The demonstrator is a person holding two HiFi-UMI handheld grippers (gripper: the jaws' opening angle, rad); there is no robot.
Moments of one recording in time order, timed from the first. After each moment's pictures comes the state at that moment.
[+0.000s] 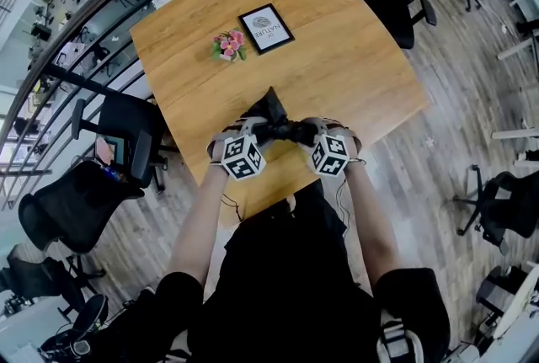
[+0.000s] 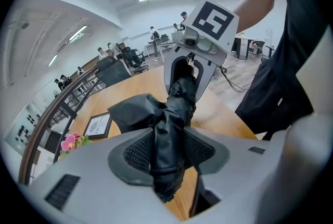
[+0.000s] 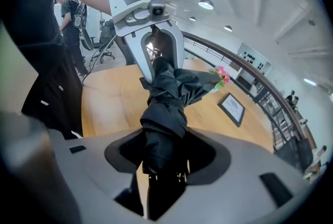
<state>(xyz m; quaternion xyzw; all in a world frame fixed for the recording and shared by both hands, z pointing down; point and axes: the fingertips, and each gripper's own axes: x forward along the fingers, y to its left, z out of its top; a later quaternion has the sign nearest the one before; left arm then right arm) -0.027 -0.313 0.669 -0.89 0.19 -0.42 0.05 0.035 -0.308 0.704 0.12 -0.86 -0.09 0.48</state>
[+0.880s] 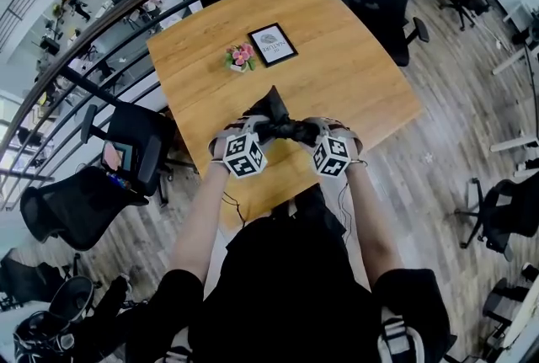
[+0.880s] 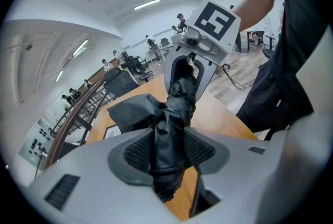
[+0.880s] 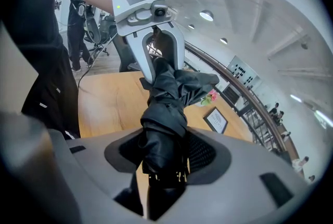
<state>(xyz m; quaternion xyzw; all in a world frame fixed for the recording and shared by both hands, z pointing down) -0.039 -0.305 0.615 -0.88 0.21 -0.41 0.12 0.022 -0.305 0.649 0.17 -0.86 -0.16 0.46</state>
